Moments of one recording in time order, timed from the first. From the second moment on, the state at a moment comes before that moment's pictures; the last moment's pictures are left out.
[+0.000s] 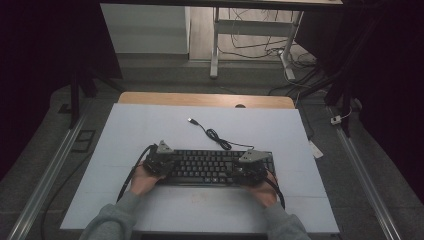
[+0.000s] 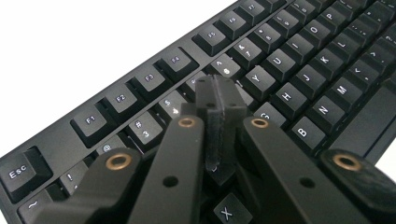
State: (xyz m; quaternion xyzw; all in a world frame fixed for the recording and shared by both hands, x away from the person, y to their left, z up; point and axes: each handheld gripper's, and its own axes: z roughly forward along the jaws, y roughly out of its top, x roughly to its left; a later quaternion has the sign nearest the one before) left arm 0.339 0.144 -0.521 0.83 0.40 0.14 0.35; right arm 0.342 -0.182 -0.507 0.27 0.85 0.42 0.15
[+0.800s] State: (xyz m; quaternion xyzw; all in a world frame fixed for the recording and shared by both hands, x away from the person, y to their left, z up) left arm 0.316 0.170 -0.499 0.81 0.41 0.12 0.40; right arm 0.342 -0.184 -0.506 0.27 0.85 0.42 0.15
